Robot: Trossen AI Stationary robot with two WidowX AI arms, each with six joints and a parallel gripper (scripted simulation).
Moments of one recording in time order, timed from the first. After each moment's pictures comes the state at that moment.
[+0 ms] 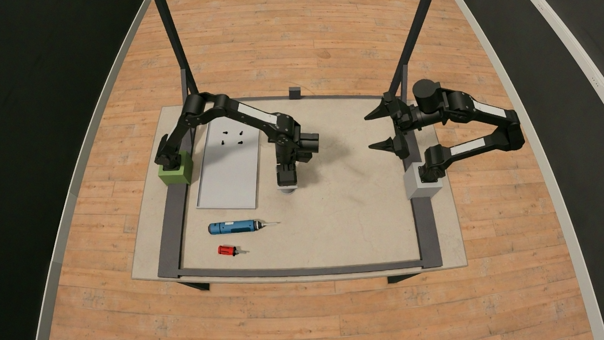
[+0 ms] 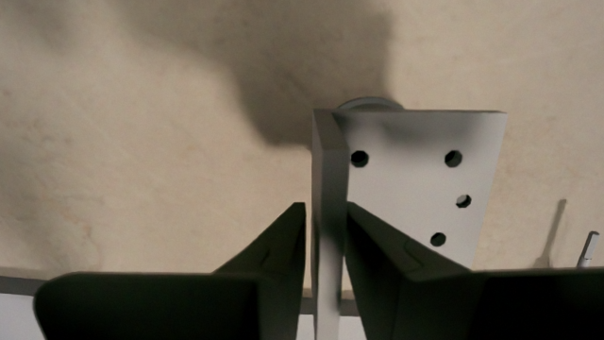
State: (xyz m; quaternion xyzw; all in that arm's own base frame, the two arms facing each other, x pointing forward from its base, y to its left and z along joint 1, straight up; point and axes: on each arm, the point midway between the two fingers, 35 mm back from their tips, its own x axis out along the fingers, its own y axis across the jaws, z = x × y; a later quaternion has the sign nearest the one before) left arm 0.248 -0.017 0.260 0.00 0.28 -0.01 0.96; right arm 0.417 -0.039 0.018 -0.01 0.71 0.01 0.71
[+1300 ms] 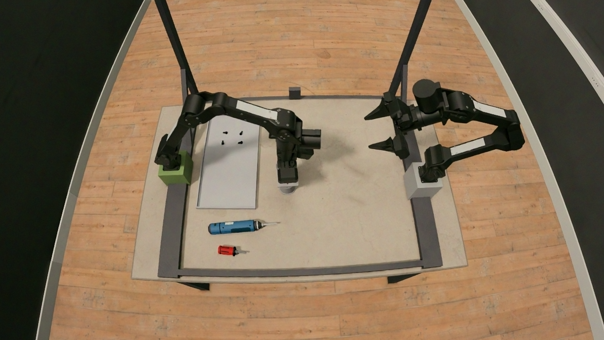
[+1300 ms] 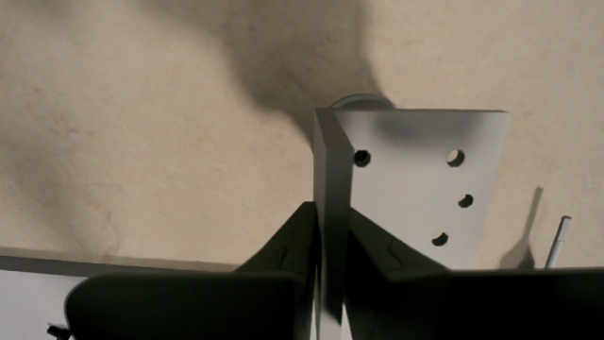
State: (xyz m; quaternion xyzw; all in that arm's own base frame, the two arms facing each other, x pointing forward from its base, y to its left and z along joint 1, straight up) left arm 0.248 -0.017 0.260 0.00 0.28 -0.01 0.96; right arm 0.420 -0.039 0.040 -0.01 0.71 0.02 0.70
